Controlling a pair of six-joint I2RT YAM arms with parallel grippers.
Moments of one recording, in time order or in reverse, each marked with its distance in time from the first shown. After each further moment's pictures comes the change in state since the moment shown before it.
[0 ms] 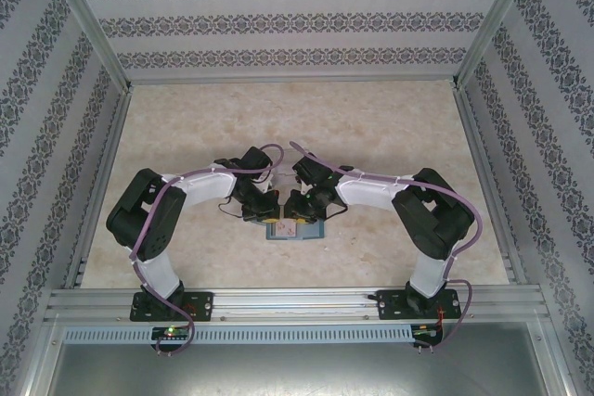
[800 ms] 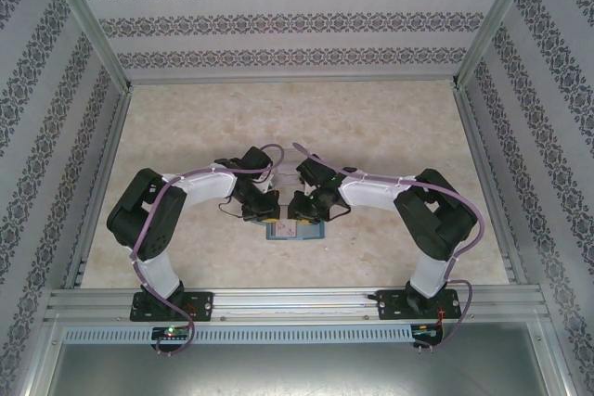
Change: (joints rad) left arm 0.000 0.006 0.005 -0.006 -0.003 0.012; right arm -0.025 -0.019 -0.052 0.043 -0.010 -0.010
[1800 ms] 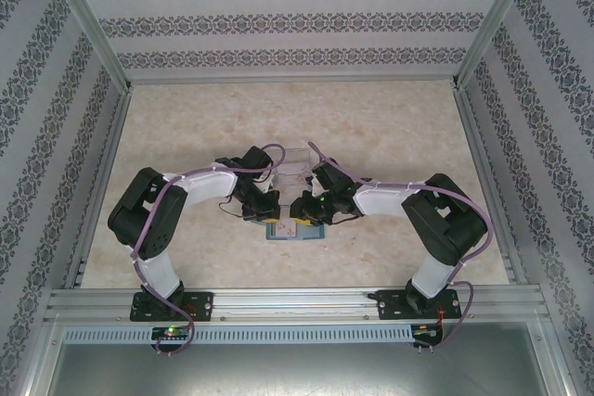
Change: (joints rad) left arm 0.000 0.008 0.010 -0.015 0.000 0.019; right arm -0.053 -0.064 -0.174 0.279 -0.160 0.068
